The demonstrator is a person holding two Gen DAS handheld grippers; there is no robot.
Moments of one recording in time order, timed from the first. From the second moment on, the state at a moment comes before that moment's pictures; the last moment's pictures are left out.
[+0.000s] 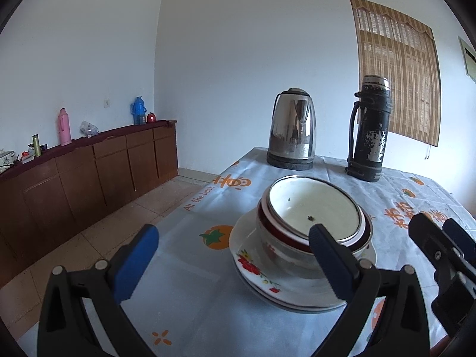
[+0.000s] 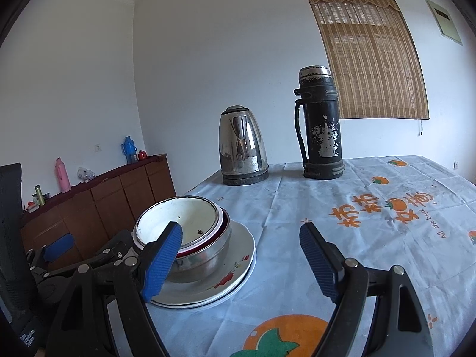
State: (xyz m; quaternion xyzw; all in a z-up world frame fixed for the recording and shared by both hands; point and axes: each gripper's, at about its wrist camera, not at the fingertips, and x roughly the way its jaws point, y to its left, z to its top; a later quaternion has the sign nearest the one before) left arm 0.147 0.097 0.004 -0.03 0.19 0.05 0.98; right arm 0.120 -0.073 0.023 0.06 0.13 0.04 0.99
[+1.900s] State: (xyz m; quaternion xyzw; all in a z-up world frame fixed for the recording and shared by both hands) left arm 0.114 0.086 0.007 -0.01 0.16 0.05 0.99; right arm 0.076 -0.083 0.023 0.07 0.12 0.02 0.99
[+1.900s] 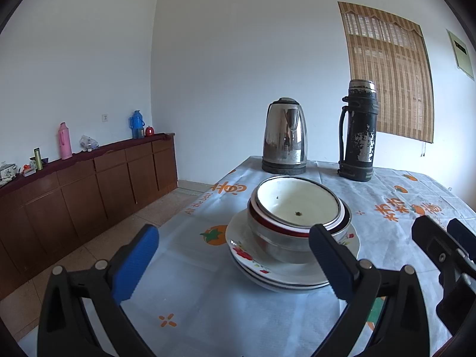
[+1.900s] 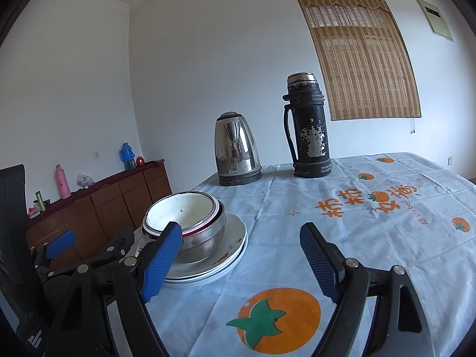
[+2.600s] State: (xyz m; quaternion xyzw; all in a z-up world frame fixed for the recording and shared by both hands) left arm 0.115 0.091 0.007 -0.02 0.17 0.06 0.98; right arm 0.076 -0.081 0.024 0.07 0.12 0.02 0.99
